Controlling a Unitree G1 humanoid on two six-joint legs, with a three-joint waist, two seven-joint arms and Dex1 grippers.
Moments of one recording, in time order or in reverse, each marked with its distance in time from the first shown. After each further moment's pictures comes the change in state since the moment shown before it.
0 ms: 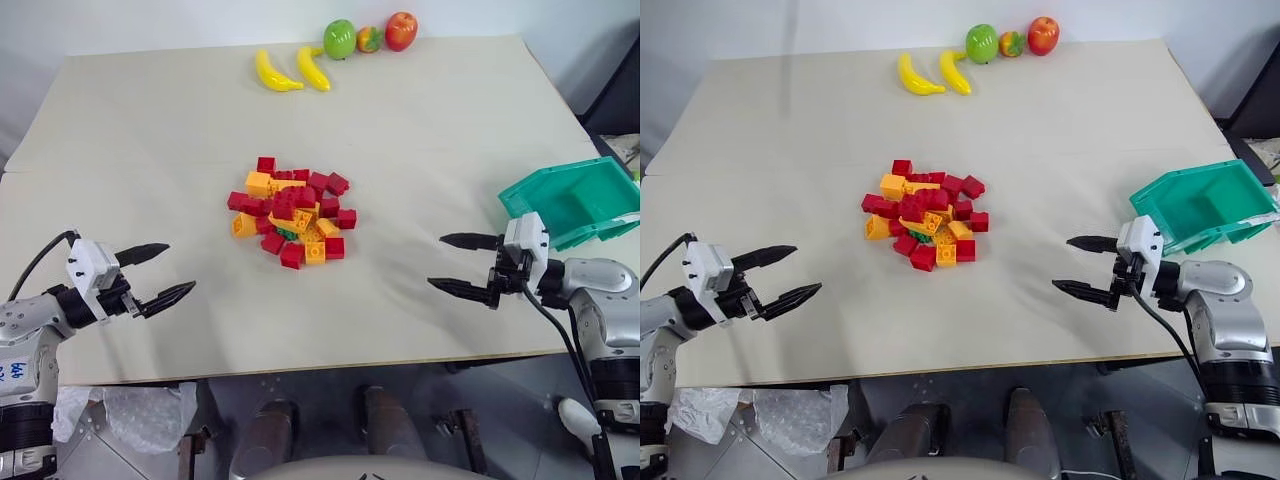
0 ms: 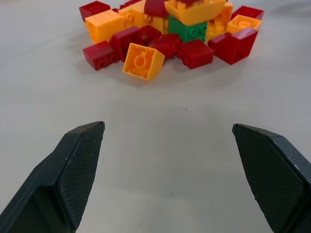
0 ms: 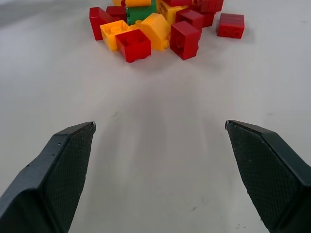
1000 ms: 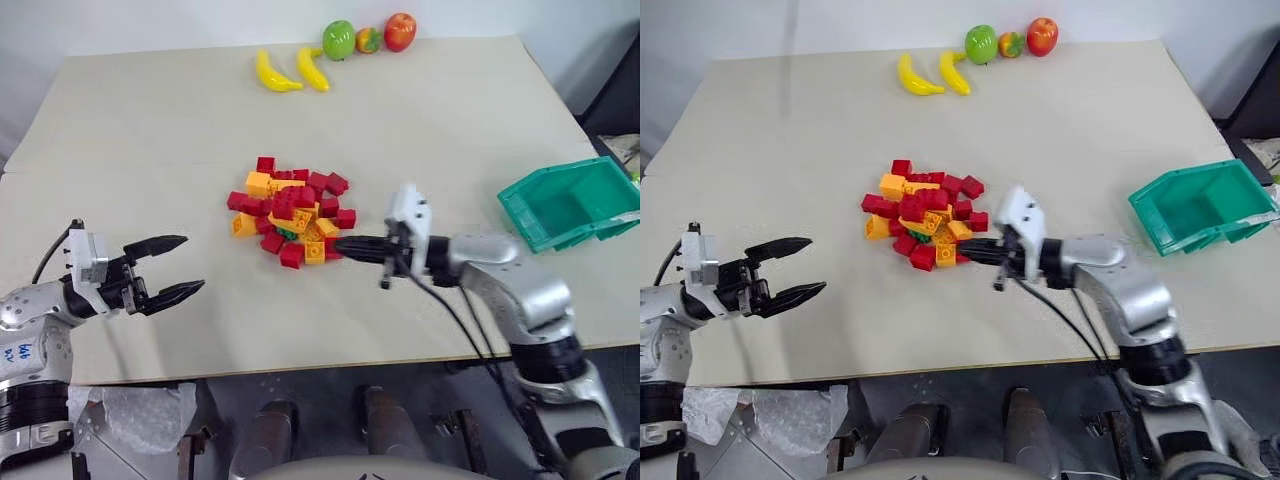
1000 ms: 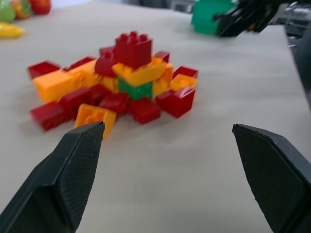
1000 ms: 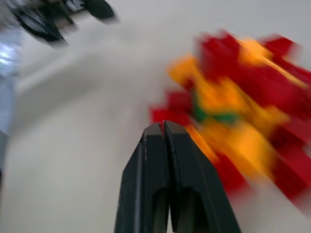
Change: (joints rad) left arm -0.137 -0.070 -0.018 0.105 -0.117 -0.041 -0.274; right arm -0.256 0.382 0.378 -0.389 -0.015 0.541 -0.445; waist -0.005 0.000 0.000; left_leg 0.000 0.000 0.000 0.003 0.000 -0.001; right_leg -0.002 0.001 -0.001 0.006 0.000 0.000
